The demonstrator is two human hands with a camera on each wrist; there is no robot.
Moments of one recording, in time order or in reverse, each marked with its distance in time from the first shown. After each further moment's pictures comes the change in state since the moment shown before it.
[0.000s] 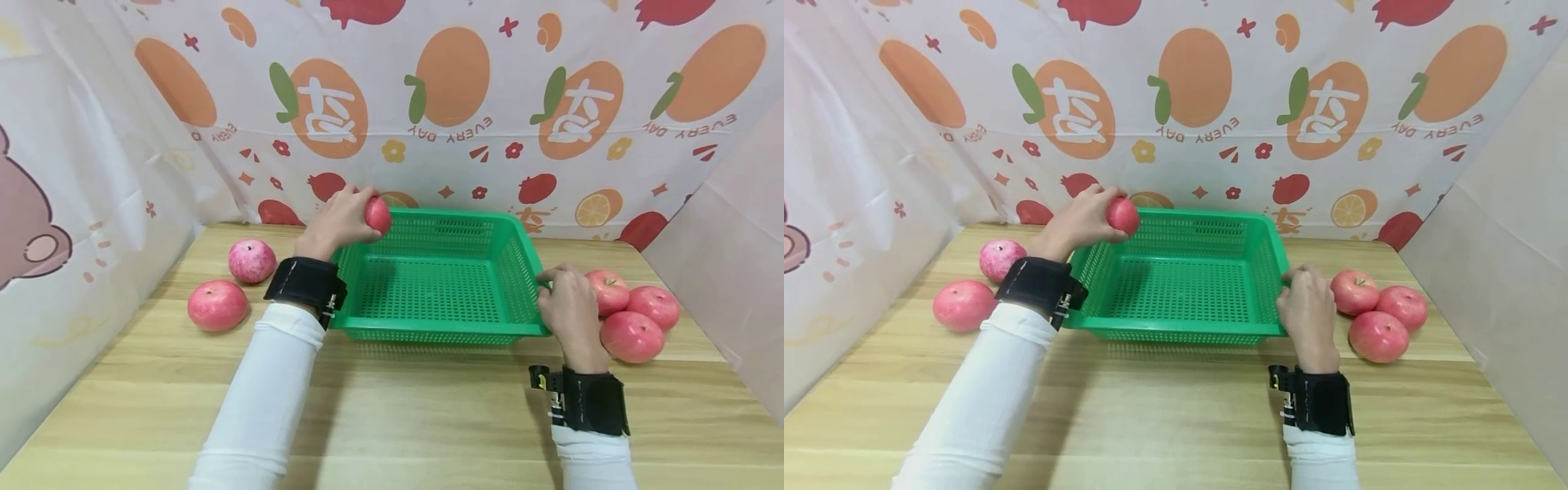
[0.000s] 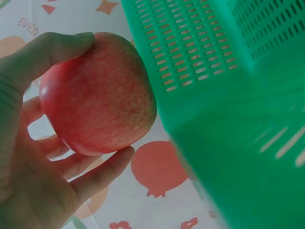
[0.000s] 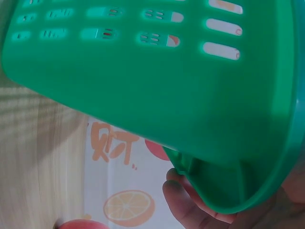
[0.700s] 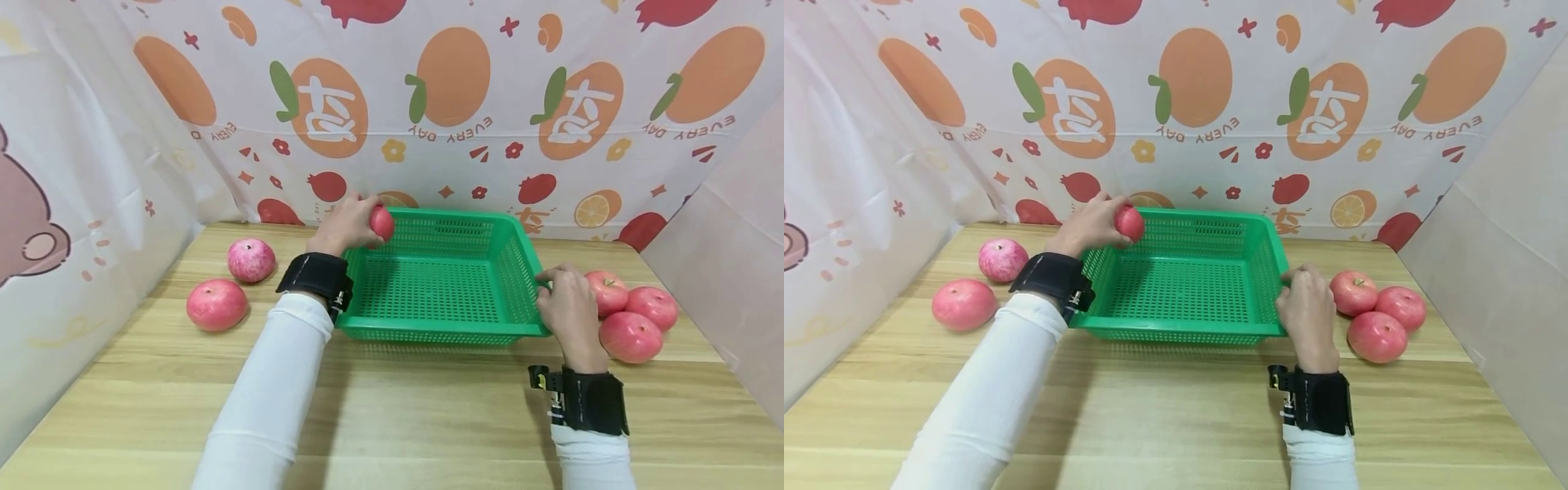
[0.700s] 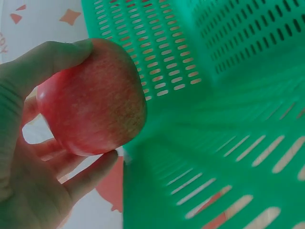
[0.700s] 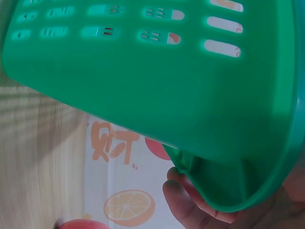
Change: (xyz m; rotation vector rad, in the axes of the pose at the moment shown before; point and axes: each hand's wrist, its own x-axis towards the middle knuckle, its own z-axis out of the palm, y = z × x) left_hand 0.012 -0.009 0.022 -0.028 -0.039 -0.056; right_hand 0.000 0.000 0.001 -0.003 -0.001 0.001
